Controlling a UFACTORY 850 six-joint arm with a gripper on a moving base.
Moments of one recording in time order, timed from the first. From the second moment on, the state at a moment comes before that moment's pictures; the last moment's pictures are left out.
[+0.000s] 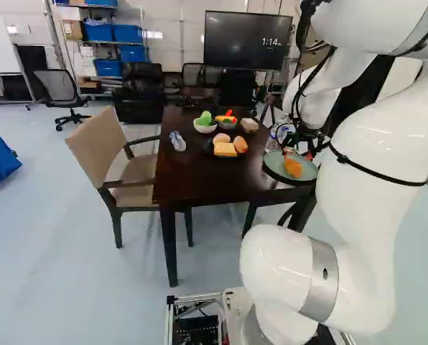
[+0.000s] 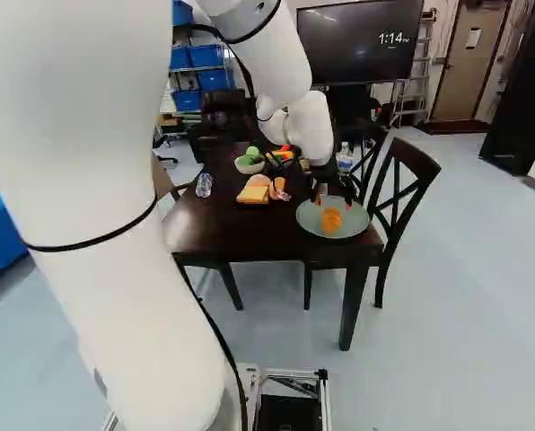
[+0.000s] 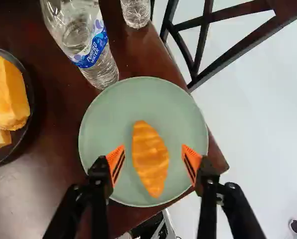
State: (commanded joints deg) arm -29.7 -8.7 -54.1 -9.0 -19.2 0.0
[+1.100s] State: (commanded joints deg) arm -26.5 3.0 -48.3 -9.0 -19.2 0.0
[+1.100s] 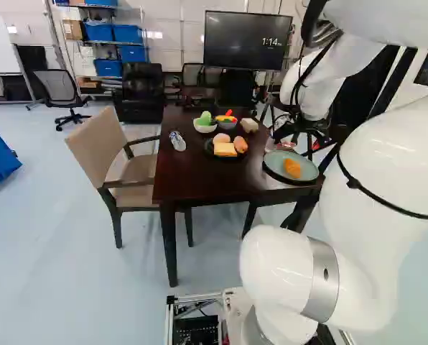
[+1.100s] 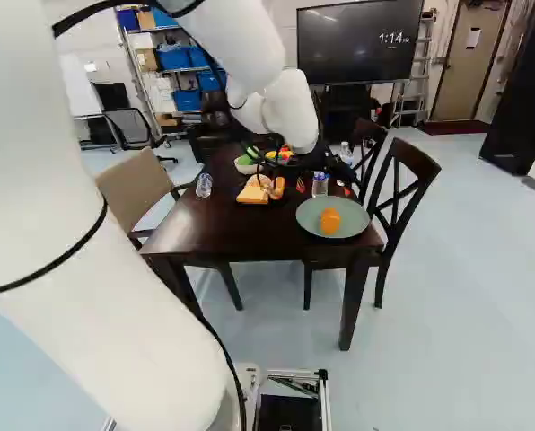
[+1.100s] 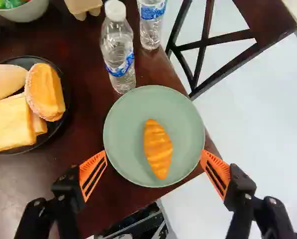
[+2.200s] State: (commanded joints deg) arm -14.9 10.0 -42.5 -9.0 -19.2 0.0
